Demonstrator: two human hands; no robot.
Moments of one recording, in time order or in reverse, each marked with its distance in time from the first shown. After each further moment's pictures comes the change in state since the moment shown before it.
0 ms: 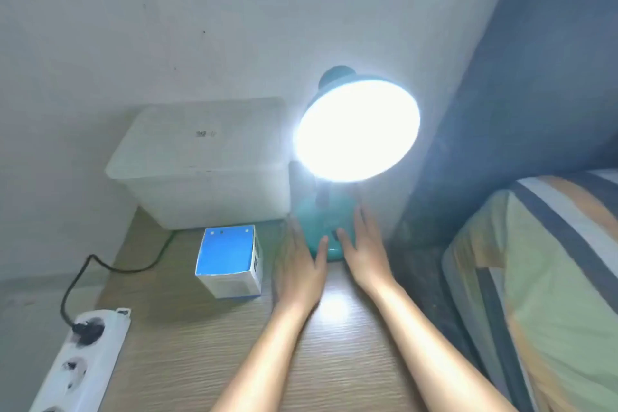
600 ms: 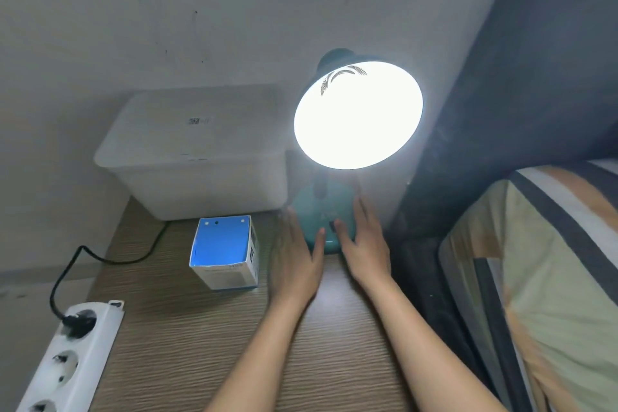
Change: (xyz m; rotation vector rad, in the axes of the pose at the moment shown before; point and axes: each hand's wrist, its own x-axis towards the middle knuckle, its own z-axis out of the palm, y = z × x) left_hand -0.001 -0.005 0.003 -0.013 0.011 0.037; right_hand -0.009 -0.001 0.000 -0.002 0.096 0.000
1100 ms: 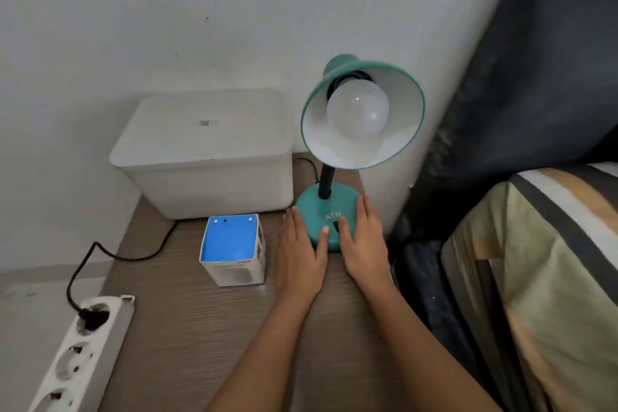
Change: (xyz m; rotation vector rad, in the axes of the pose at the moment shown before) left_hand 0.000 0.004 -0.005 -0.034 -0.014 -0.027; right_hand -0.001 -0.005 0.010 -0.031 0.050 0.017
